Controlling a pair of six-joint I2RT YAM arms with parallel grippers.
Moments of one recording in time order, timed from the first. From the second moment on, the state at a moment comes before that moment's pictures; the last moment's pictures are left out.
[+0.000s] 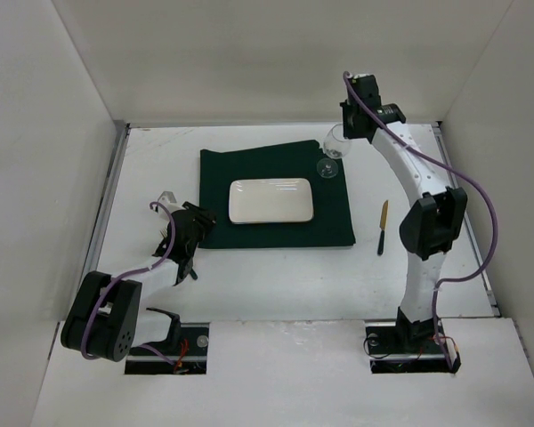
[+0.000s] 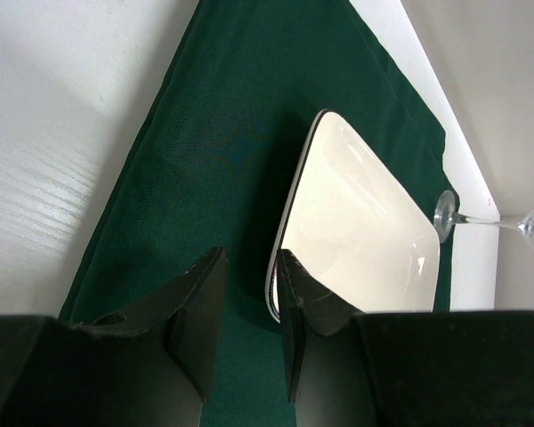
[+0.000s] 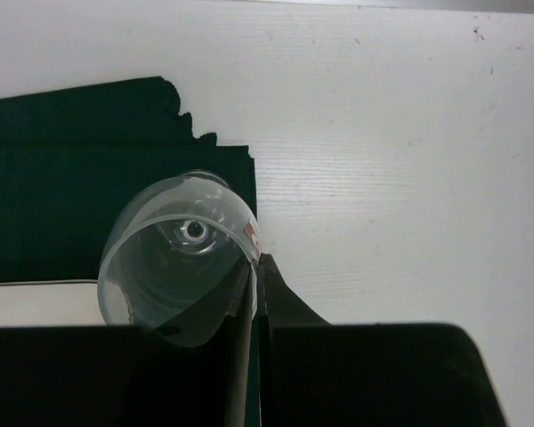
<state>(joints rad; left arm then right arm) -0.27 1.25 0.31 0.53 -0.20 -0.98 0.29 2.02 2.08 -0.77 0.31 0.11</state>
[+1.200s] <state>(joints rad) -0.27 1.25 0.31 0.53 -0.19 -0.98 0.34 1.99 2.07 -0.72 0.35 0.12</state>
